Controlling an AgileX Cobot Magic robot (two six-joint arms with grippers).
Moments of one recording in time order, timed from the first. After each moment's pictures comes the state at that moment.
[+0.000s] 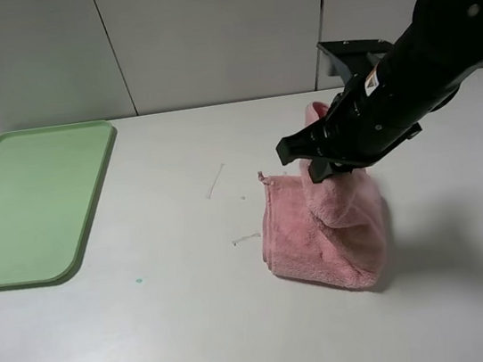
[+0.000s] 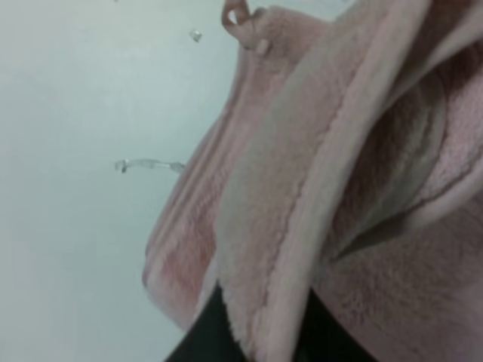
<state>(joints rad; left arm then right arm) -0.07 0.10 -0.49 0.14 1.06 -0.13 0.58 1.55 -0.88 0.16 0.56 0.18</state>
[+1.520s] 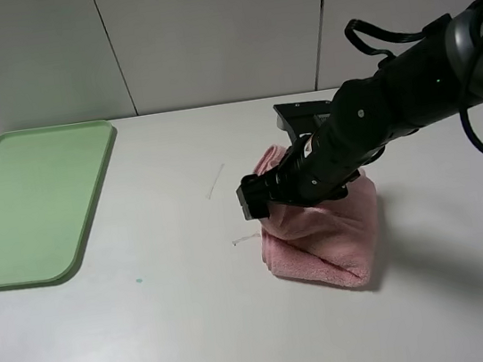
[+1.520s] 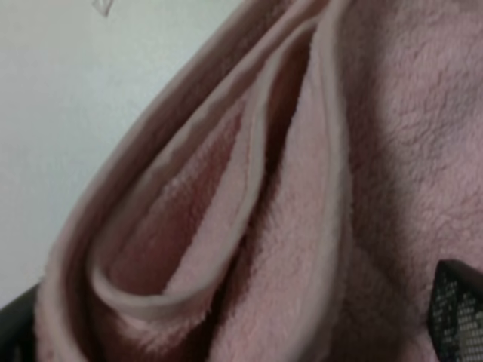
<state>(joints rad) -0.07 0.10 -0.49 0.14 1.06 -0.13 0.65 1.85 -0.88 0.25 0.22 0.14</state>
